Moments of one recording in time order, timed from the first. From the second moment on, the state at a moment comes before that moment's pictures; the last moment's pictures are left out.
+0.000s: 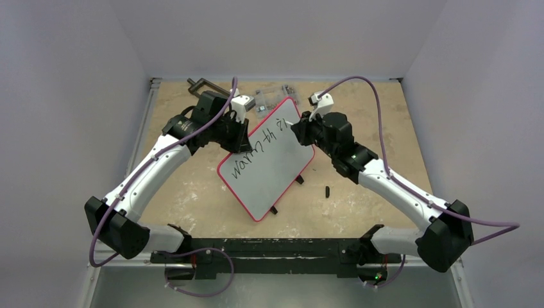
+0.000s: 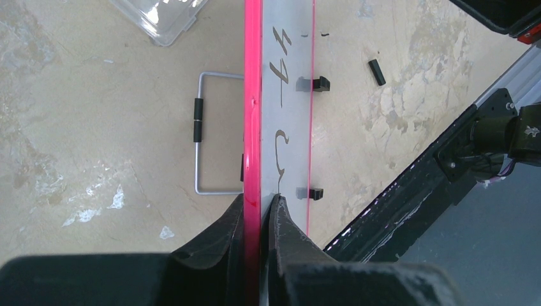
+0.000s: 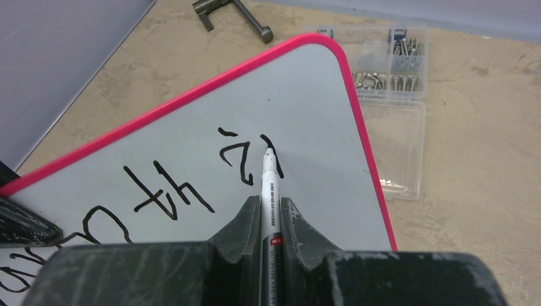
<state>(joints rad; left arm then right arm) -0.51 1.35 1.38 -0.85 0.30 -0.10 0.65 1.23 0.96 -0.01 0.11 0.27</state>
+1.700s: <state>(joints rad) -0.51 1.35 1.38 -0.85 0.29 -0.10 0.64 1.20 0.94 -0.06 0.17 0.29</state>
